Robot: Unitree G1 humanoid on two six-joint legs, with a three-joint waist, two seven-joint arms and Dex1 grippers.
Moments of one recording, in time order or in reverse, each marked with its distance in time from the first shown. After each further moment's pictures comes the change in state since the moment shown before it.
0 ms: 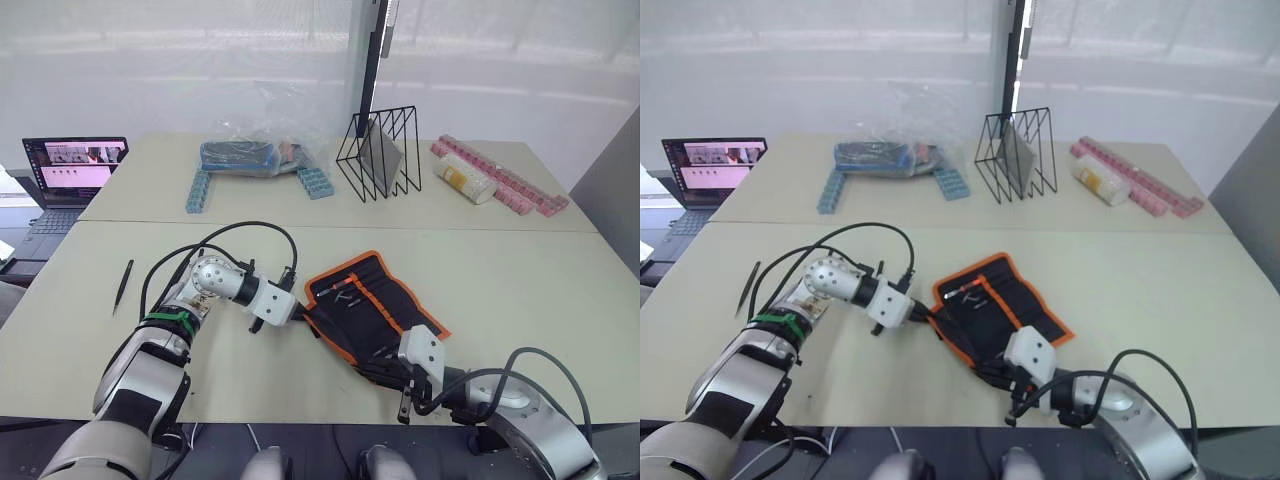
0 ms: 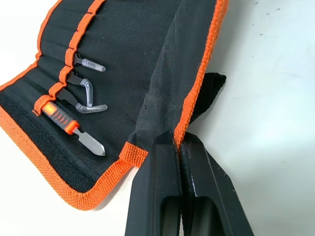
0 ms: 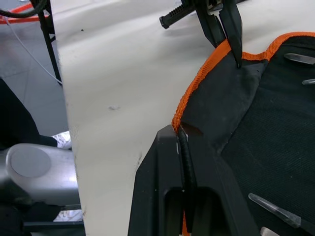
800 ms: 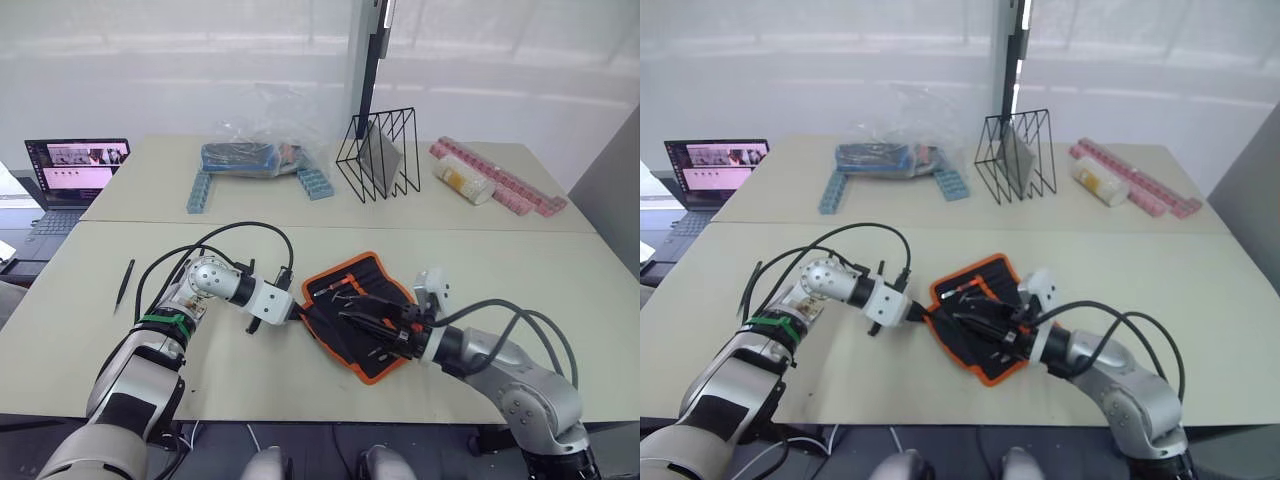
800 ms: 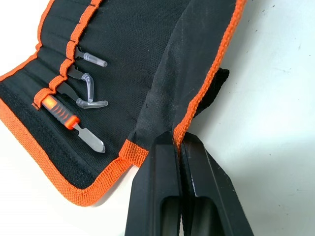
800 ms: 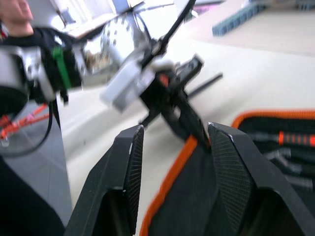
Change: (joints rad) left arm 0.017 0.018 -0.008 -0.030 0.007 0.033 0.036; right arm -0.210 0.193 -0.144 0.070 0.307 0.278 -0.174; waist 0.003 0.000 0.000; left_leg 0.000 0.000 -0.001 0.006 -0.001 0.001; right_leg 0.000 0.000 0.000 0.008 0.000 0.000
